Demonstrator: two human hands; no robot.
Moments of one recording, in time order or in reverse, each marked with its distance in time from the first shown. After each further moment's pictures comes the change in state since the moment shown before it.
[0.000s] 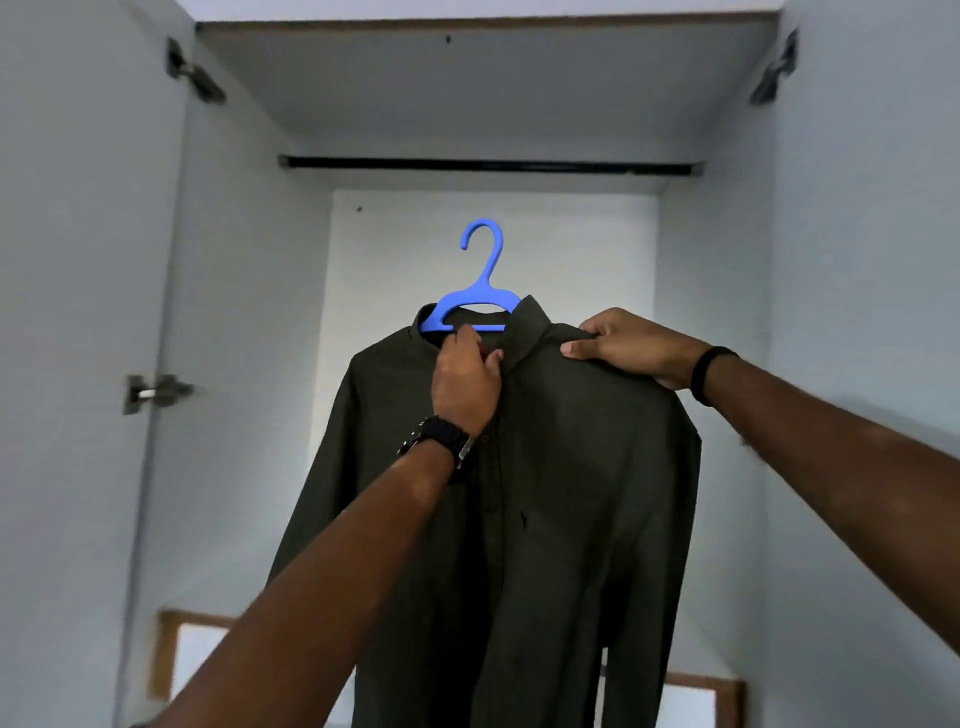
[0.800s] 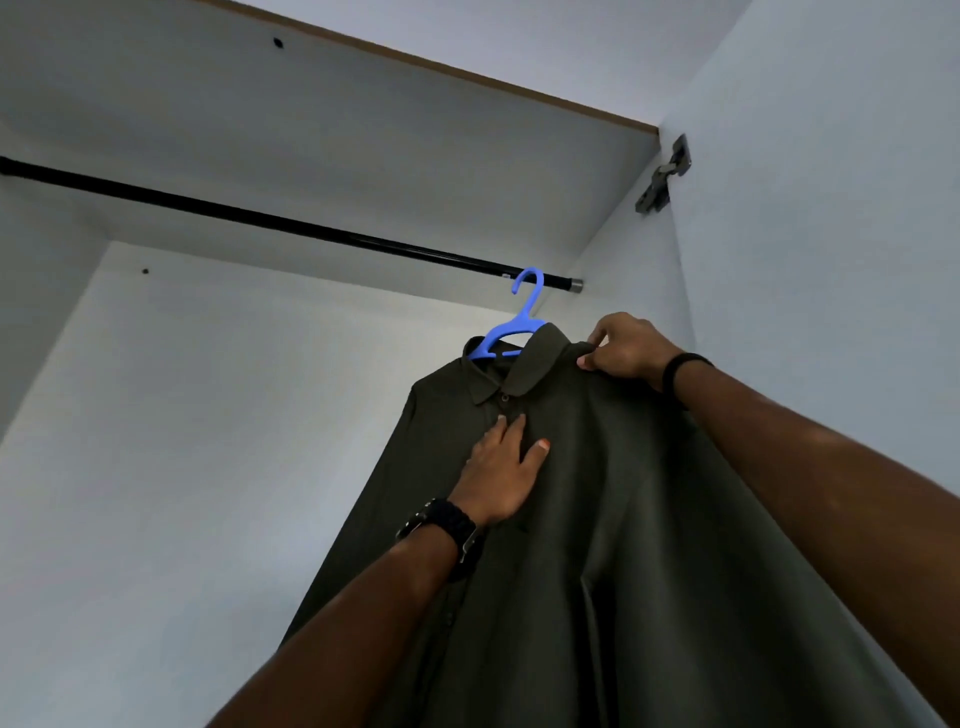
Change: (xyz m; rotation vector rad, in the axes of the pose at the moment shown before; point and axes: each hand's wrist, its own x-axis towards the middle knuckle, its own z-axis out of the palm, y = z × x) left_hand 0.158 0.018 0.338 -0.245 -0.528 0.243; right_hand 0.197 0.139 -0.178 -0.520 0.659 0.141
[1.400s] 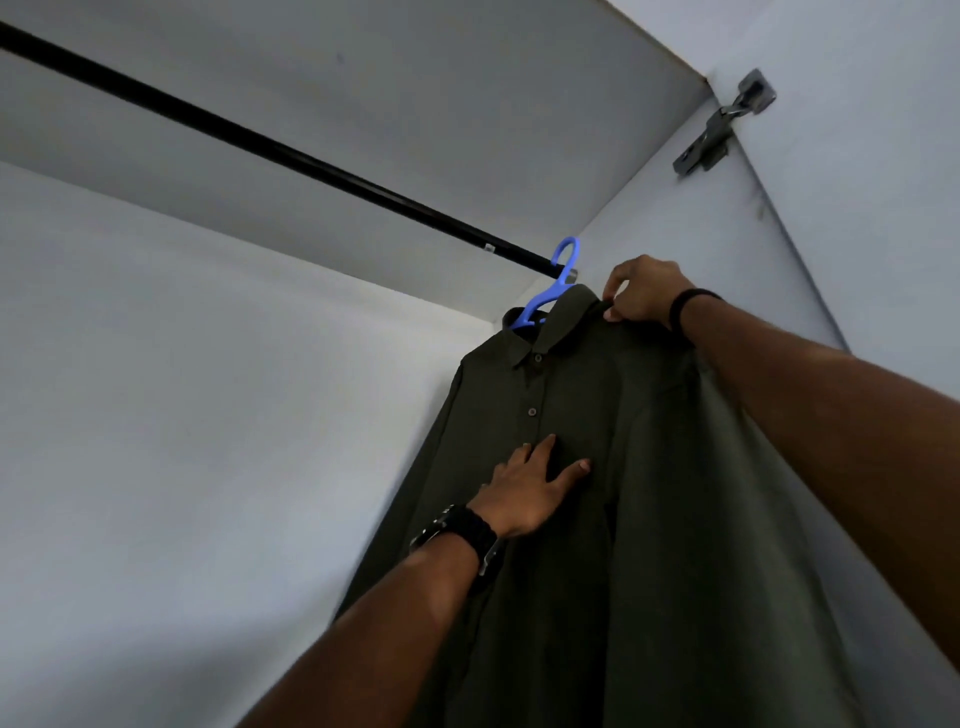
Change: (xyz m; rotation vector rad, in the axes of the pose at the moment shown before) left_hand 0.156 -0.102 0.090 -0.043 -0.206 0.196; right_hand 0.147 0.025 0.068 -0.519 0.268 0.008
